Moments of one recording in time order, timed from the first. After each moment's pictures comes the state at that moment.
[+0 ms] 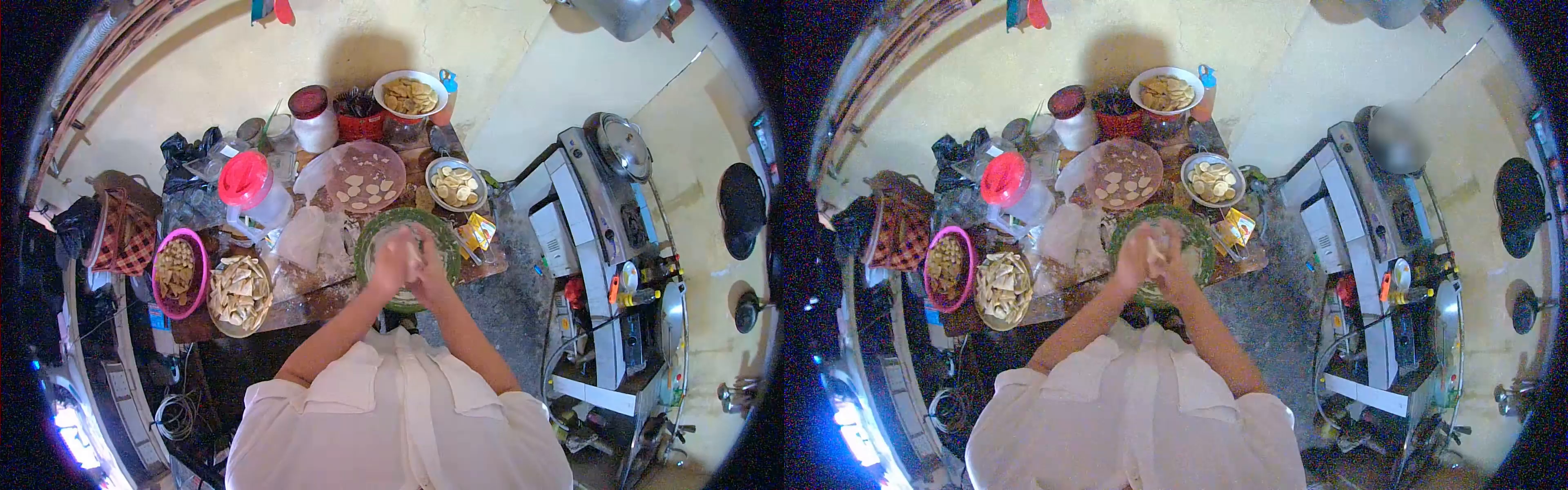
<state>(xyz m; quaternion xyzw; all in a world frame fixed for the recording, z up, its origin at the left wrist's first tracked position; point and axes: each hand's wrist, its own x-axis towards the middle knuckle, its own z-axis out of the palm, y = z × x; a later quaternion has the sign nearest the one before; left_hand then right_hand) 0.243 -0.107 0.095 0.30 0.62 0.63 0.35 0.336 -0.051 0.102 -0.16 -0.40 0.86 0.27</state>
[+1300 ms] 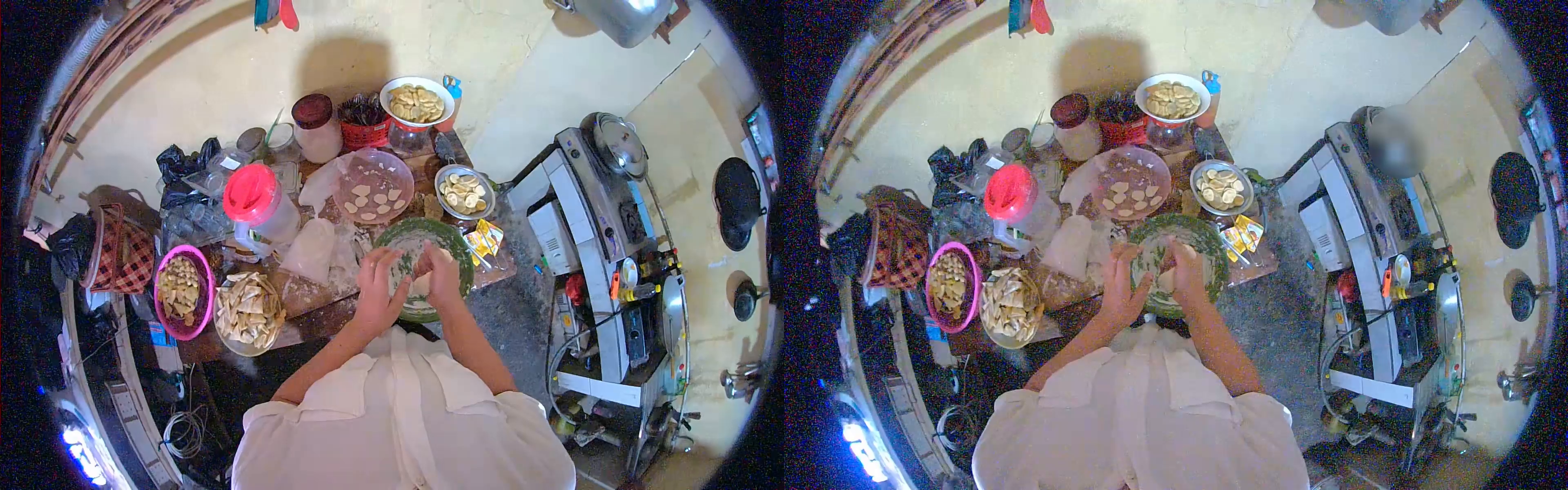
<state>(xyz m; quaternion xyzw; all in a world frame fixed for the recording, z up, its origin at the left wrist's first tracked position) 0.210 -0.163 0.128 0.53 0.69 0.49 0.09 0.301 -0.046 0.093 -0.41 -0.38 0.76 0.33</state>
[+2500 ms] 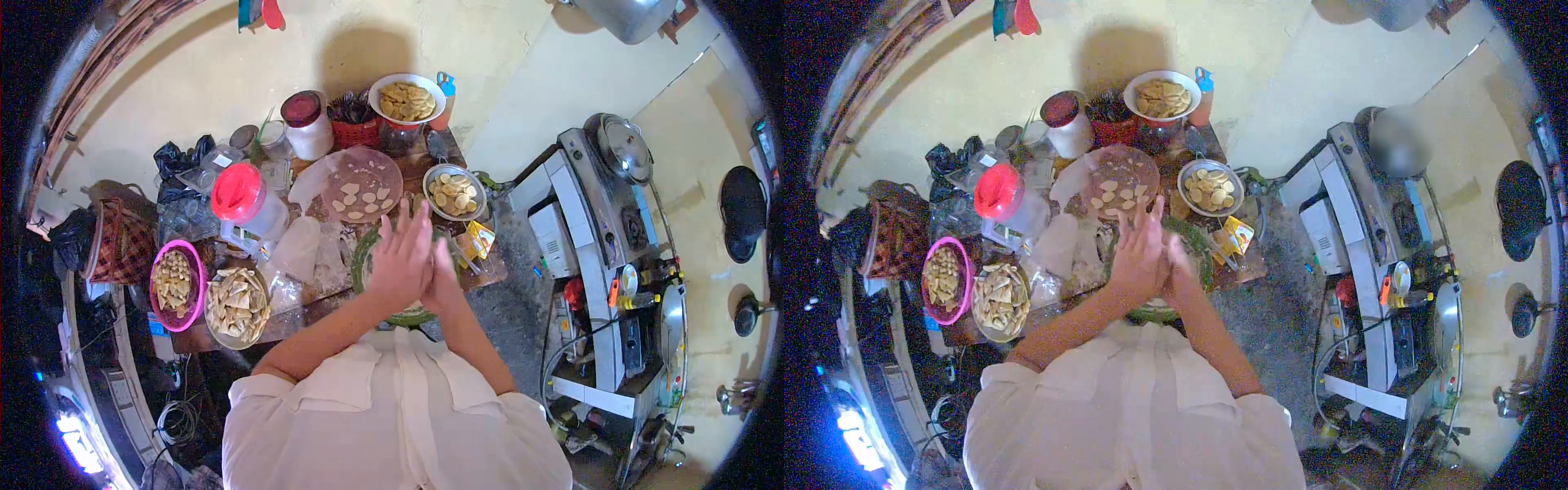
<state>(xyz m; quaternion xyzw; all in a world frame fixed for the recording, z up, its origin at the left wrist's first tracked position) 0.232 -0.086 0.170 0.64 0.65 0.40 -0.06 0.323 -0.034 0.162 -0.21 -0.33 0.89 0.24</state>
